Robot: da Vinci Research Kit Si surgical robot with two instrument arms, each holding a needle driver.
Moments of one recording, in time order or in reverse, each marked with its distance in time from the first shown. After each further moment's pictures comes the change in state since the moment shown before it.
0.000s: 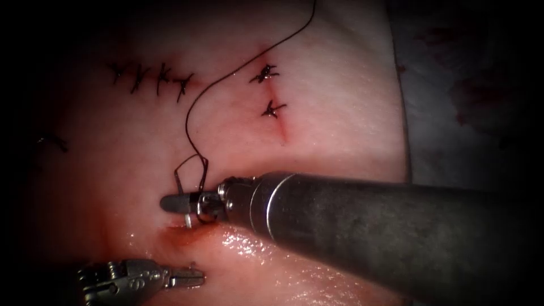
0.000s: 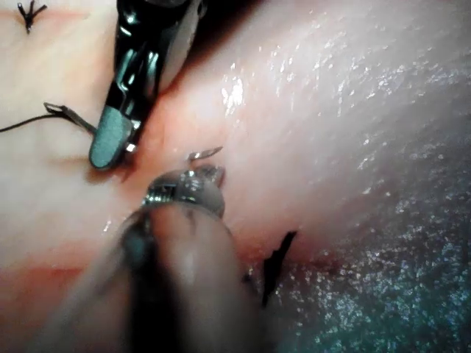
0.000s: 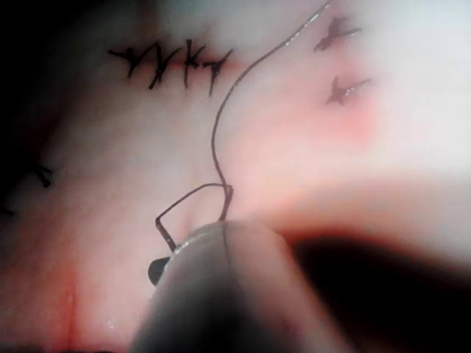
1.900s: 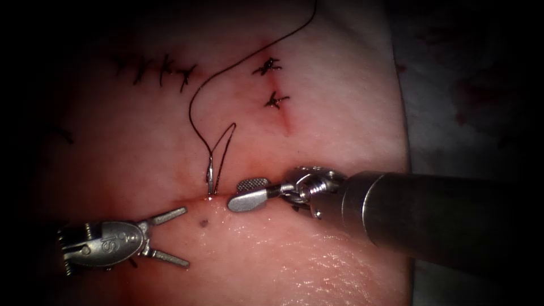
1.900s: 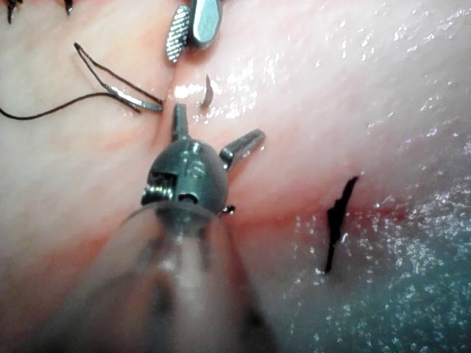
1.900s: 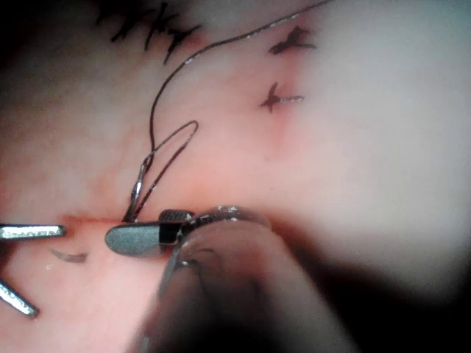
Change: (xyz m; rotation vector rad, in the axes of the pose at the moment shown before) right arm 0.013 0.000 -0.014 -0.164 0.143 -0.810; left arm 0.002 -0.004 -0.001 -0.100 0.381 0.144
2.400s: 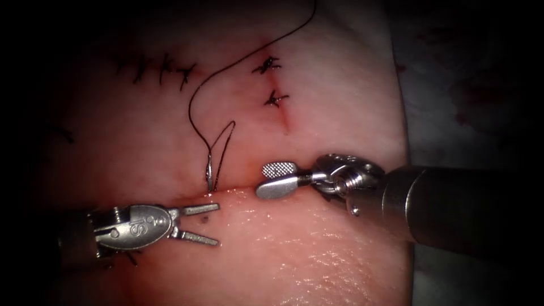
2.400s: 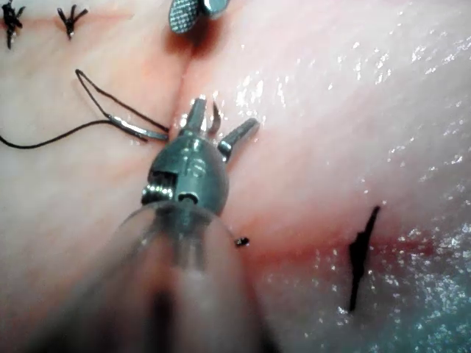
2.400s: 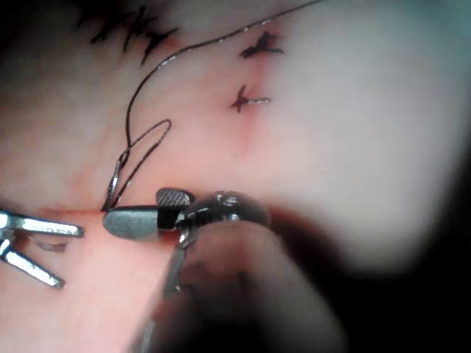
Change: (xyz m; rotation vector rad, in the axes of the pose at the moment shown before) right arm 0.002 -0.001 -0.004 0.022 0.062 -0.071; left arm 0.000 -0.003 0.003 -0.027 0.035 0.025
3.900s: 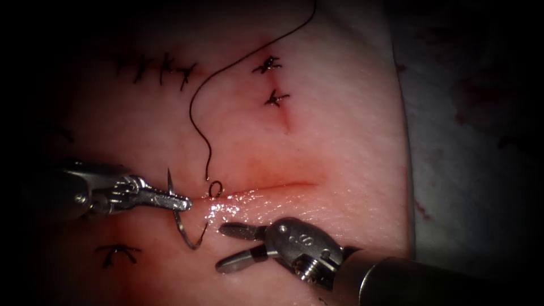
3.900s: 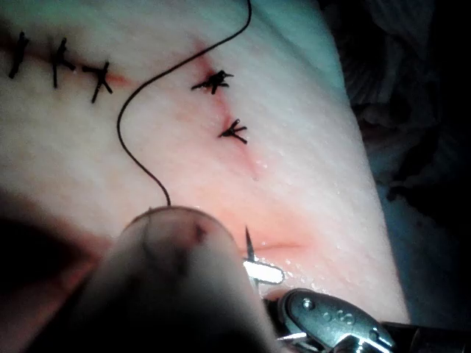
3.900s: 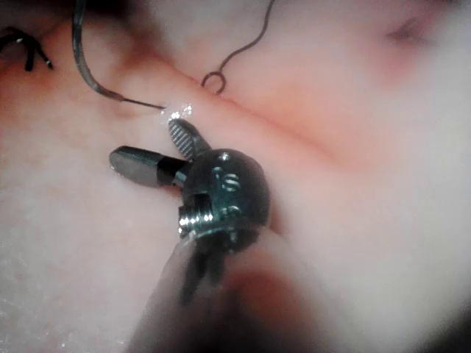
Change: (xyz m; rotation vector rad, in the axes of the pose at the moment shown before) right arm -0.009 -0.001 0.005 -0.071 -0.122 -0.576; left arm 0.008 -0.002 -0.007 -0.469 0.318 -1.323
